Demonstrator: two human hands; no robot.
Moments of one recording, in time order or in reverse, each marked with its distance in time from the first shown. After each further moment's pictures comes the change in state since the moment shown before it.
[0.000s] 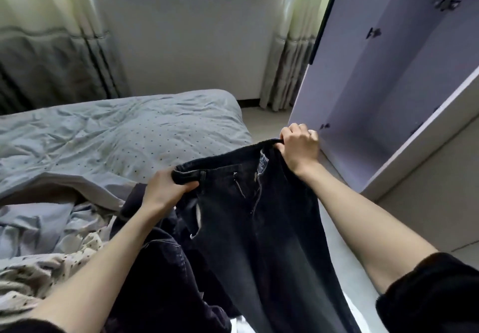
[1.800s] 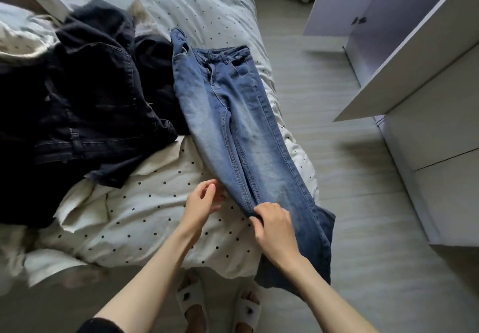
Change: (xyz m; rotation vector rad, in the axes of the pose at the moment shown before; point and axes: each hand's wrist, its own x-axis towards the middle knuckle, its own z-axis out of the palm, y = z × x) left_hand -0.362 -0.094 0.321 -0.605 -0.060 -0.538; right_hand -0.500 0.123 0.125 0.537 -0.517 -0.091
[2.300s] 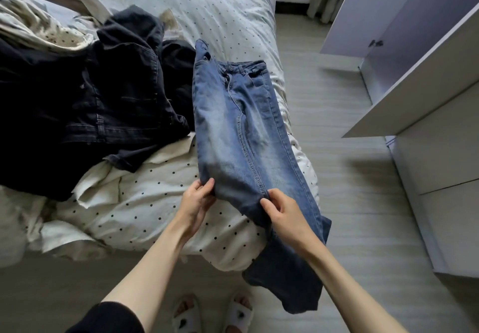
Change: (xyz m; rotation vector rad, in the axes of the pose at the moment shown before) left_hand -0.028 0.007 -0.009 -0.487 -0.010 -0.047; right_hand 0.003 -0.005 -0.059 0.569 -0.121 0.013
